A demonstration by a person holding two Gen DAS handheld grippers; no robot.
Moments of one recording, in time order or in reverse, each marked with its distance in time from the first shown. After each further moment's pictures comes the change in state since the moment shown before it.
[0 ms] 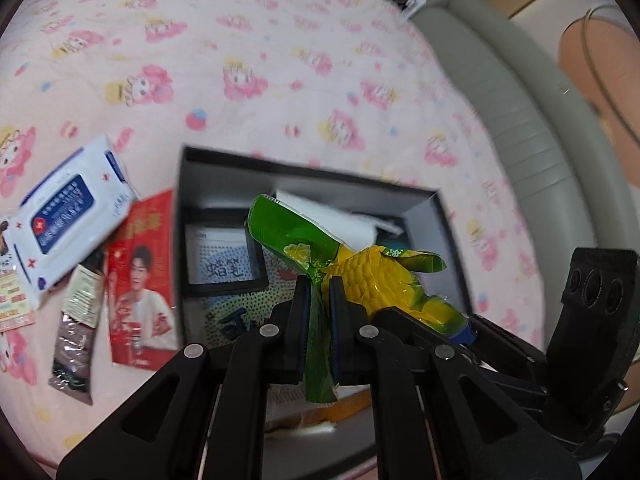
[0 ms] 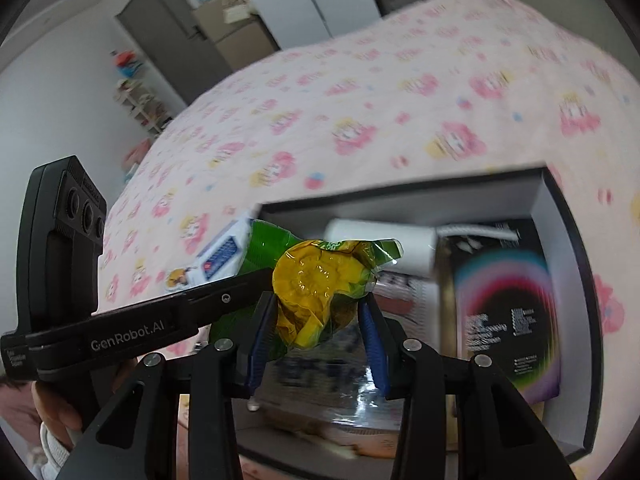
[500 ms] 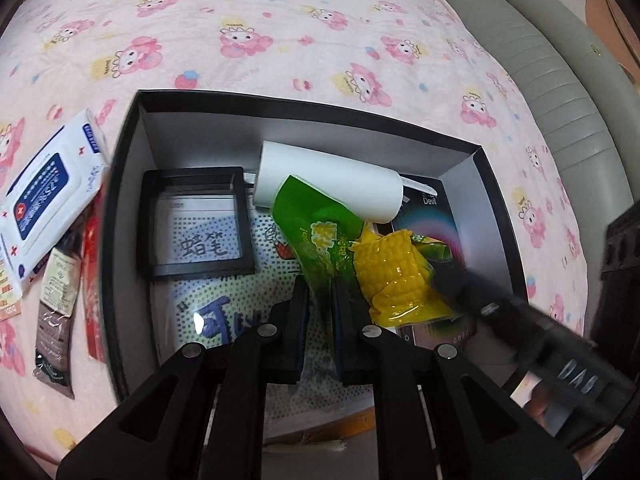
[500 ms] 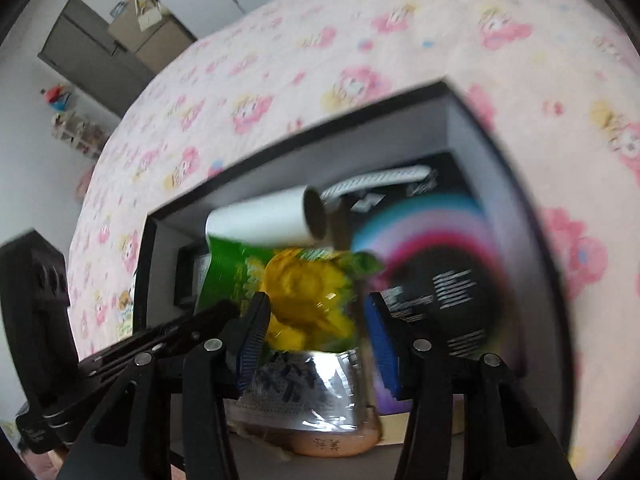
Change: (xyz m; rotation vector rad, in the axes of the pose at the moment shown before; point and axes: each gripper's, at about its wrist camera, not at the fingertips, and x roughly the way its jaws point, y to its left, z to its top) left arm 0.041 -0.017 -0.017 0.024 0.055 0.116; right arm 0.009 -0.070 -0.001 0.206 0.060 -0.139
